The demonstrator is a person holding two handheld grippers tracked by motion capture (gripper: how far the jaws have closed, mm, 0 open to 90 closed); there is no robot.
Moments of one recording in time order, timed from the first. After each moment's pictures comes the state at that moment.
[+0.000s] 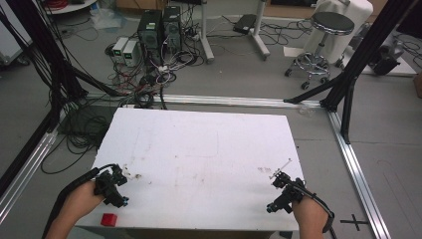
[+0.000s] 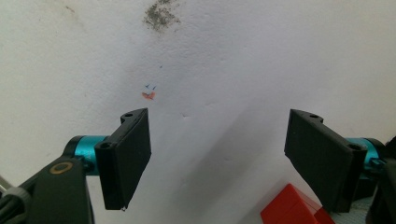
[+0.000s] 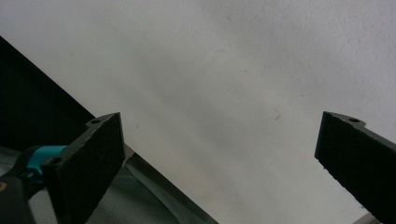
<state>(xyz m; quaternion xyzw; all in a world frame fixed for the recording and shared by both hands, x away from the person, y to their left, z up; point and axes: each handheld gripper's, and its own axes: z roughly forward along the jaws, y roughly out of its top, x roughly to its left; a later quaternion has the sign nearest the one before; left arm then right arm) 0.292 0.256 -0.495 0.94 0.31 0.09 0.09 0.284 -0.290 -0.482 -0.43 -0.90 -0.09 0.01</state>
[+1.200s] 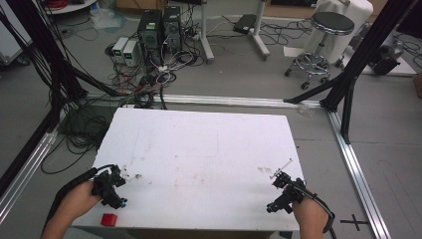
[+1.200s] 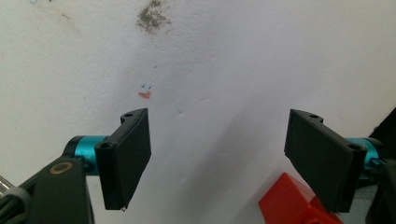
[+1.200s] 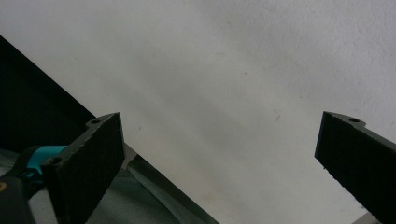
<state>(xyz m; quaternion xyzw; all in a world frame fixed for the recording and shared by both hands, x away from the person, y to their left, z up) 0.288 0.258 -0.490 0.95 0.28 0.08 0.09 0.283 -0.291 -0.480 -0.43 -0.90 -0.10 0.01</state>
